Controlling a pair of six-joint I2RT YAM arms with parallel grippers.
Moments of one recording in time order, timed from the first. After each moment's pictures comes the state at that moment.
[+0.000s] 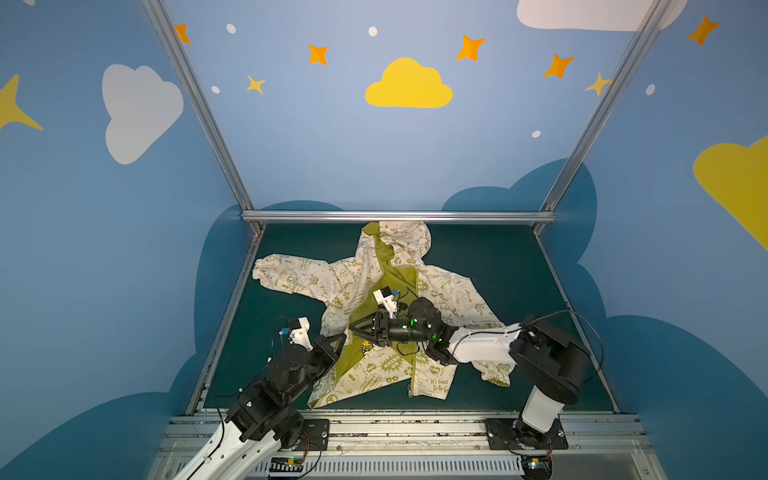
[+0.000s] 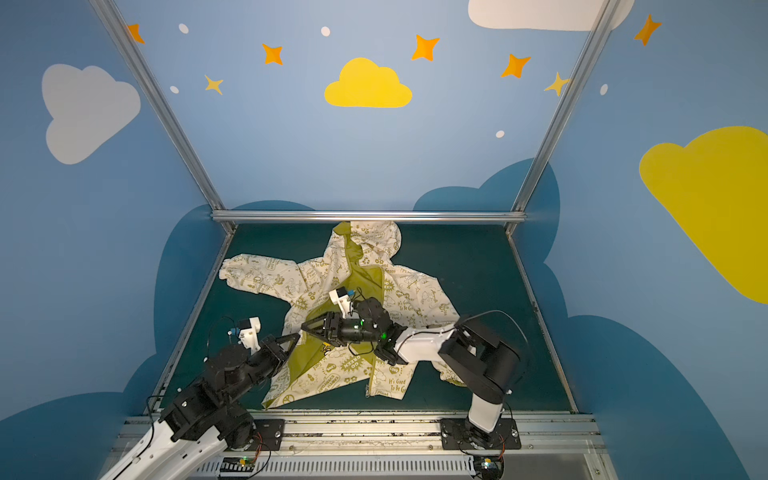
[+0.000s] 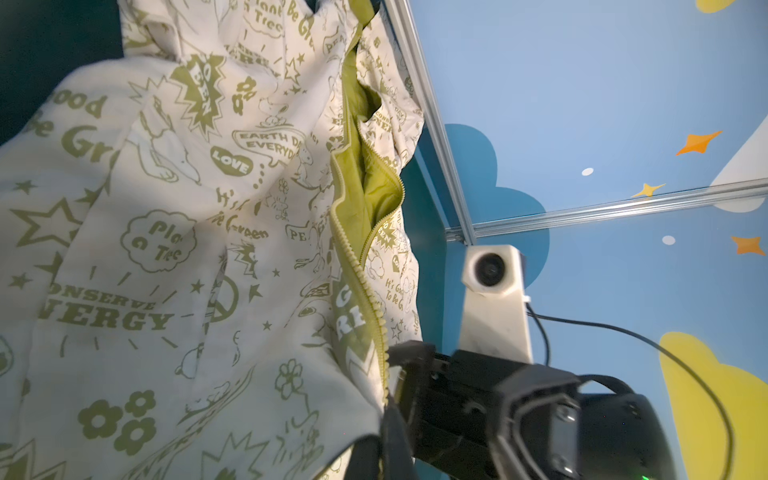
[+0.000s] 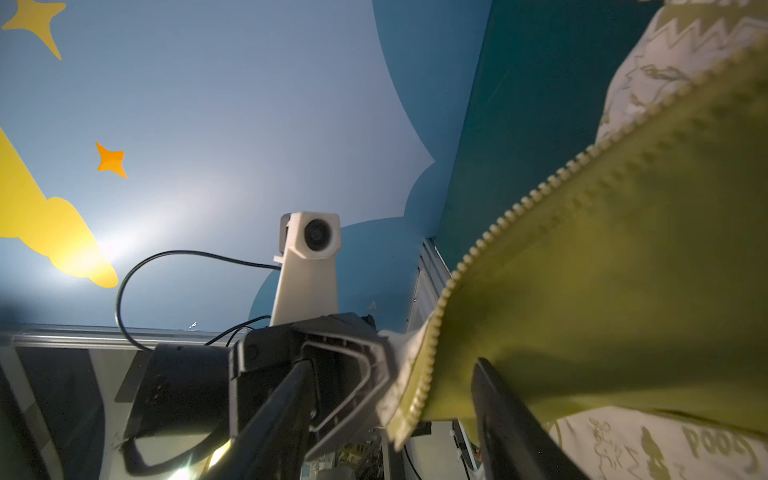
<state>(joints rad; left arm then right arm) -0.66 0.28 0.33 -0.44 -0.06 -1.31 1.01 1.68 0.78 0.75 -0.53 1.29</state>
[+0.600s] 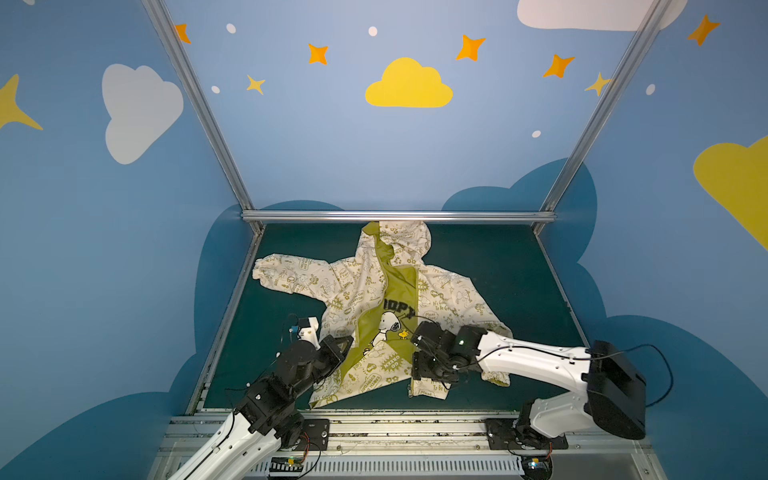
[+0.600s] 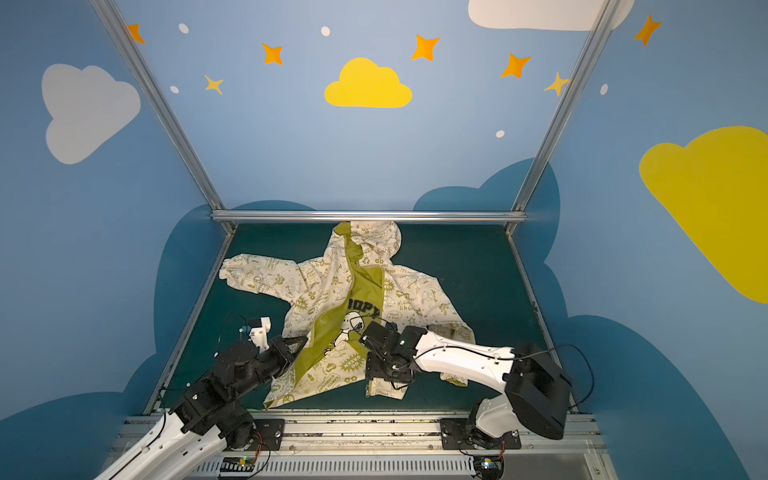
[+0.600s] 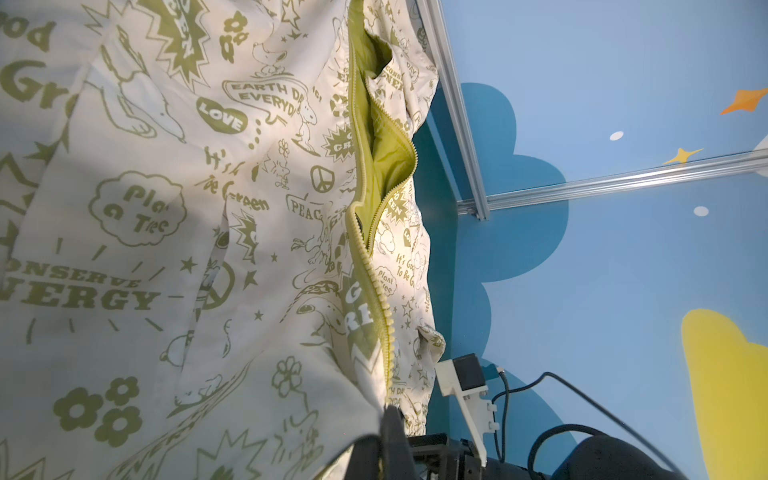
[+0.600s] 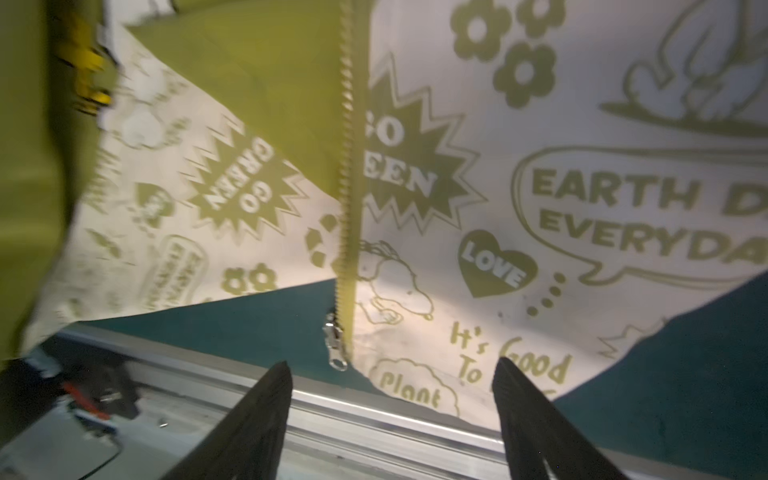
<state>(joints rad) -0.66 0.37 0.32 -0.37 0.01 -1.29 1.14 1.48 0.91 -0.80 -0.03 1.07</state>
